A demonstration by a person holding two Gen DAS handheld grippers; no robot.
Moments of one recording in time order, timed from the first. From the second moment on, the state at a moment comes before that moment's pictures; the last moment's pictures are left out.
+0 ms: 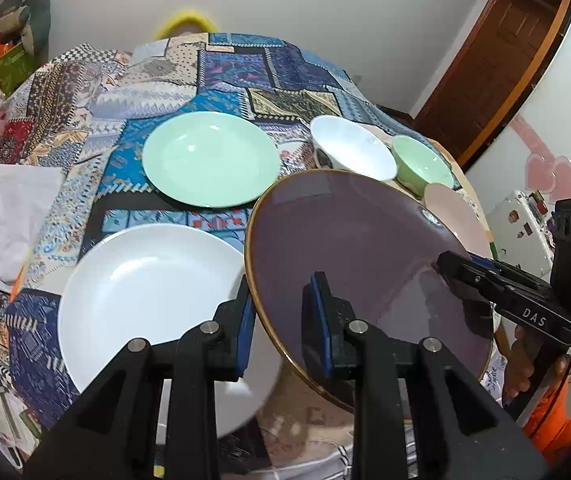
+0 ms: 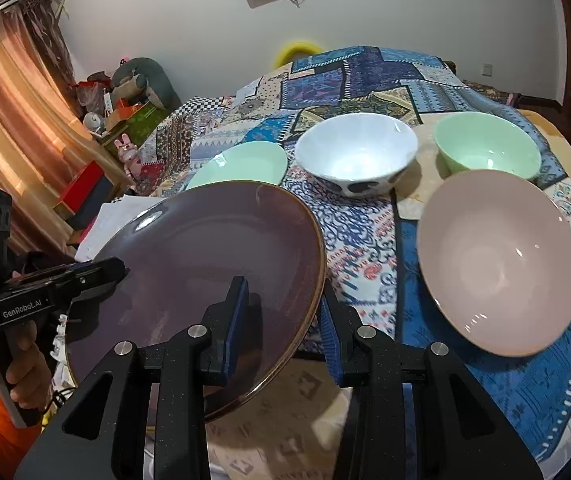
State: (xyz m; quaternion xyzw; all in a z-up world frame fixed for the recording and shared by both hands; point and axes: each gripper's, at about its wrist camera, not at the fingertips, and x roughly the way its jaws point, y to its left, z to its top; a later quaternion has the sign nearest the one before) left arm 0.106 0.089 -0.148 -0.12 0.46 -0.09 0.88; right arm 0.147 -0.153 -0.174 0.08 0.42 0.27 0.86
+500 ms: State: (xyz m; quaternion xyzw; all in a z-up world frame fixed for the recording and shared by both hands) left arm 0.098 0.051 -0.169 -0.11 0.48 -0.10 0.86; right arm 0.134 -0.187 -0.195 0.09 0.44 0.26 0.86
